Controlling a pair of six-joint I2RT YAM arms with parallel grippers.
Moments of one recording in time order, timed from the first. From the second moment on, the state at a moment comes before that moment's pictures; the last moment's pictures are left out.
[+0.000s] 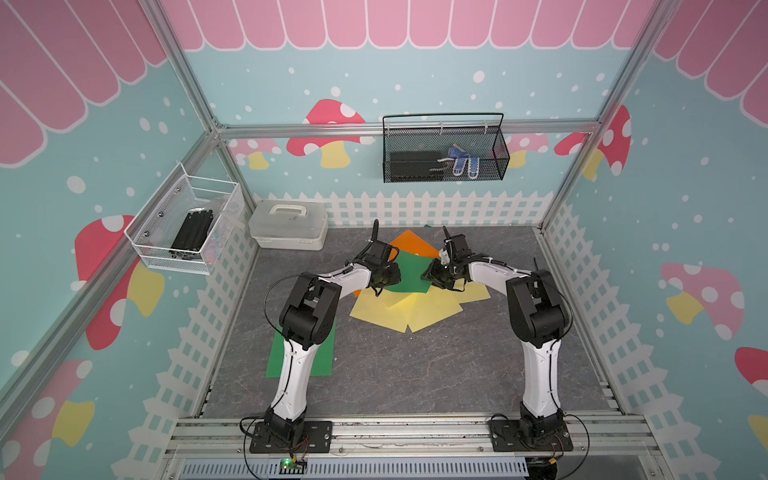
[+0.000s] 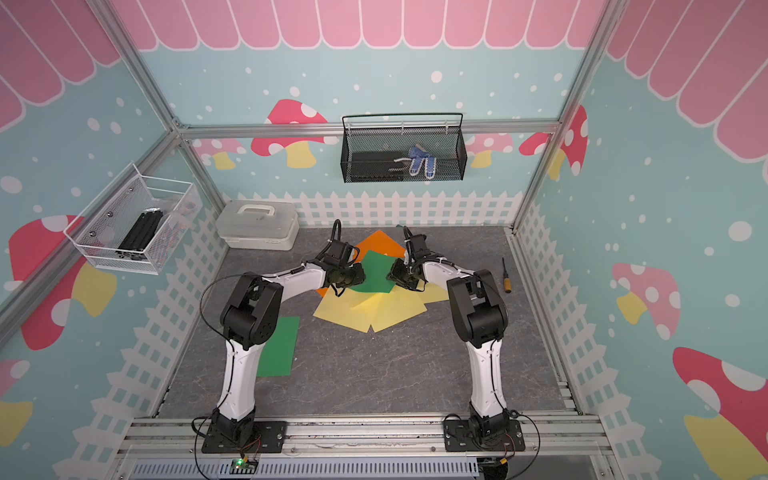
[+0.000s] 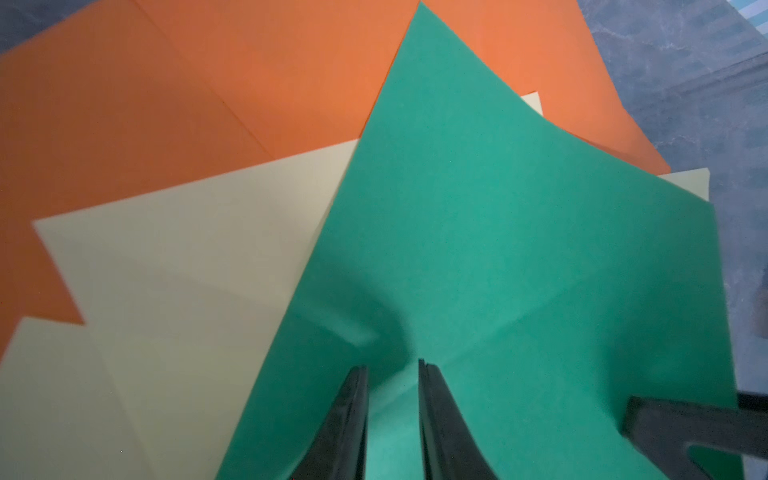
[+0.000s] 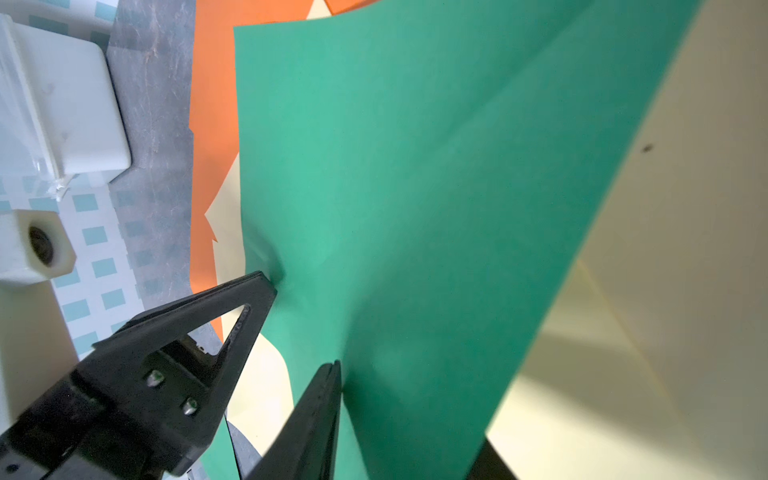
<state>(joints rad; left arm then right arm) -0.44 2.22 1.55 -0.25 0.15 -0.58 0.34 2.13 1.50 -0.36 -0.40 0.75</state>
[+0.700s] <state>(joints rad) -0.44 2.22 1.55 -0.25 0.15 -0.58 0.34 2.09 1.50 -0.37 -0.40 0.76</state>
